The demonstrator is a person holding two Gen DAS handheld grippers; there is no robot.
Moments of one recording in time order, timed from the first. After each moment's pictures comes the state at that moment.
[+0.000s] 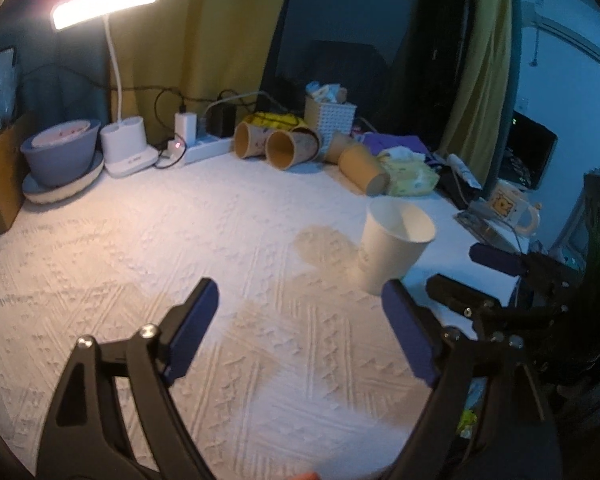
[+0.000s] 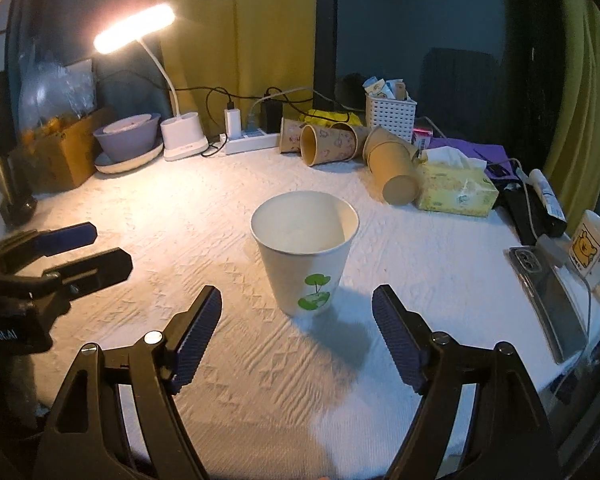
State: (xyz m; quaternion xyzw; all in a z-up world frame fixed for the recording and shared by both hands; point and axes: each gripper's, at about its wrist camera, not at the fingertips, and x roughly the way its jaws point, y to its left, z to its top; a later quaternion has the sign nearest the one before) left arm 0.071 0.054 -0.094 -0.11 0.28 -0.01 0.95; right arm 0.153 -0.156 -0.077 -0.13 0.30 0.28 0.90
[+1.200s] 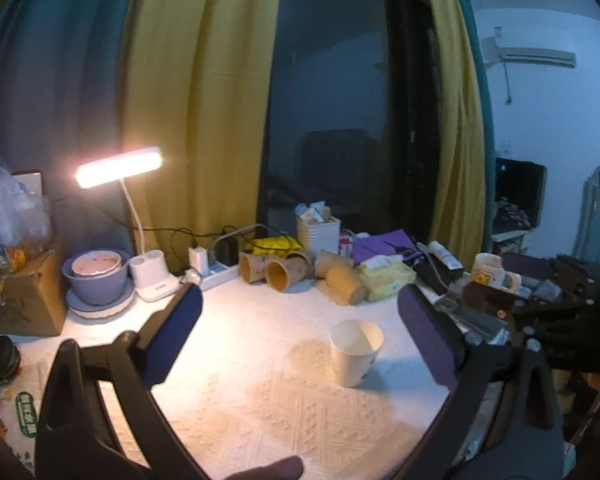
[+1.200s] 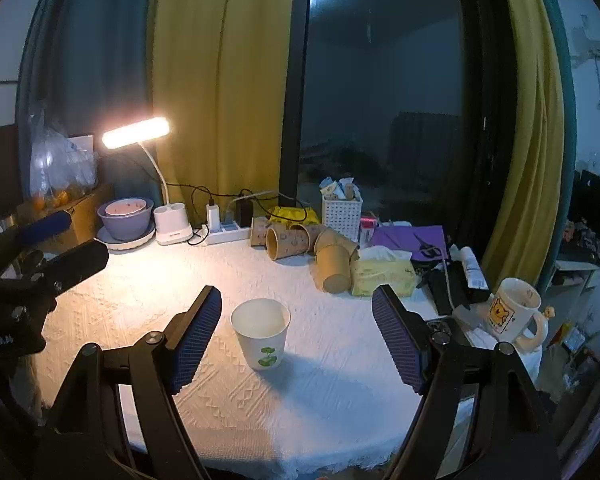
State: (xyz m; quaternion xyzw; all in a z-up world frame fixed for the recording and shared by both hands) left arm 0.008 0.024 0.015 -0.04 0.11 0.03 0.99; right arm 0.100 -0.209 0.034 -0.11 0.18 0.25 0.95
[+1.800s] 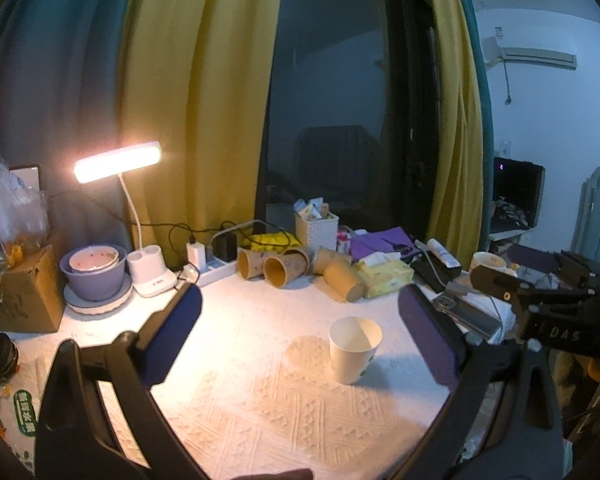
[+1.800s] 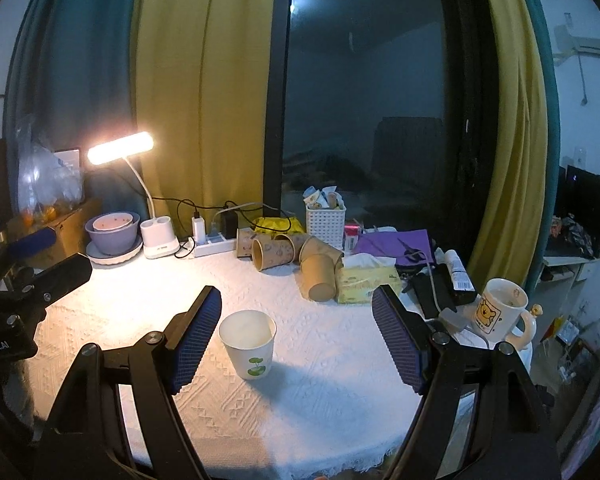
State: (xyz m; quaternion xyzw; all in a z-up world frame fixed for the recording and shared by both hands) left arm 0.009 0.026 0.014 -0.05 0.12 0.02 0.99; right arm 0.100 -0.217 0.041 -0.10 0.17 0.22 0.95
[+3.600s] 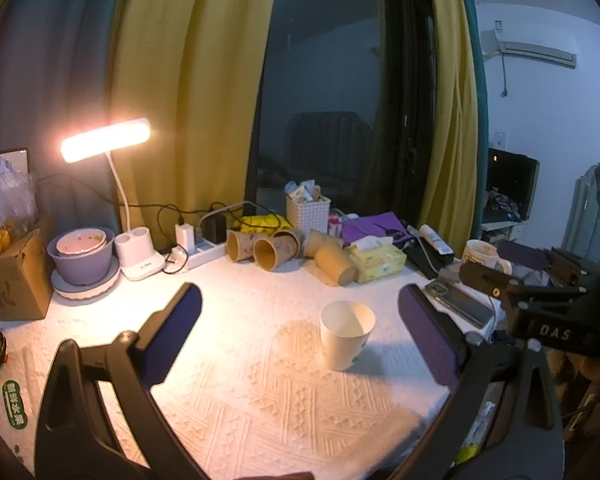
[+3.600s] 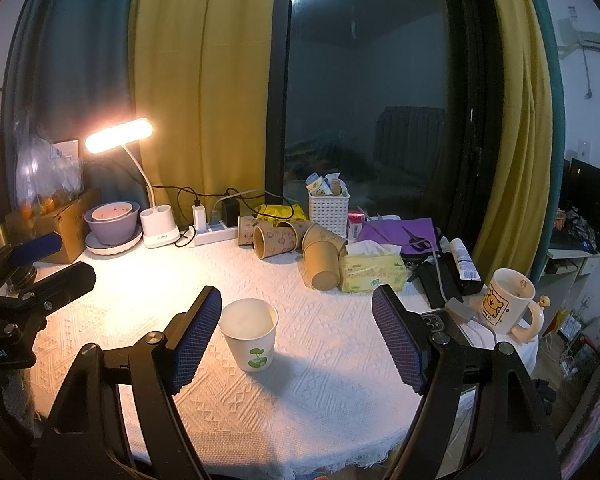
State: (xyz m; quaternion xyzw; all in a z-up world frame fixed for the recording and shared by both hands) left arm 0.014 0.016 0.002 -0.06 0.14 0.00 0.99; right arm 0.105 -0.215 0.035 -0.10 0.18 0.22 0.95
